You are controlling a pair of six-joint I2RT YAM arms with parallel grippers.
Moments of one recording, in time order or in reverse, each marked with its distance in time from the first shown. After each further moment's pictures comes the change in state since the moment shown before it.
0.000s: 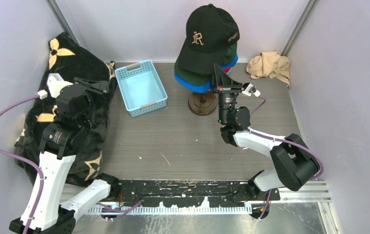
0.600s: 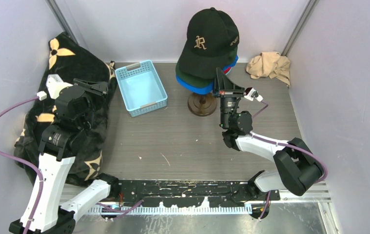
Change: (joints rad) left arm 0.000 -0.017 -0.010 0.000 0.000 0.004; right arm 0.014 -0.051 -0.065 0.005 0.041 -0.030
